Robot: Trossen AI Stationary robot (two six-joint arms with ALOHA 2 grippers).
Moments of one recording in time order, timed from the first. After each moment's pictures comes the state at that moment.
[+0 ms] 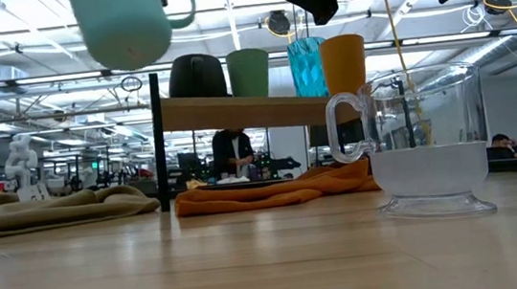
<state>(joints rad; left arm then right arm) -0.03 1.71 1.84 -1.58 0.10 -0.04 0.12 1.35 0.64 0.66 -0.08 -0.01</state>
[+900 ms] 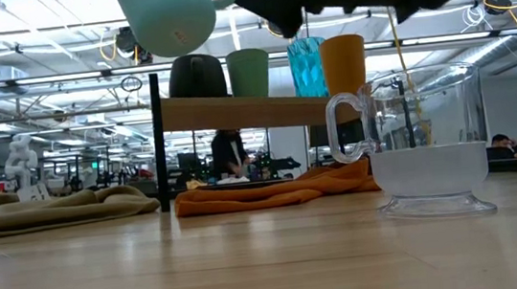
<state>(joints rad) -0.02 1.84 2.05 -1.57 0.10 0.06 0.04 1.54 0.73 0.82 -0.19 0.04</state>
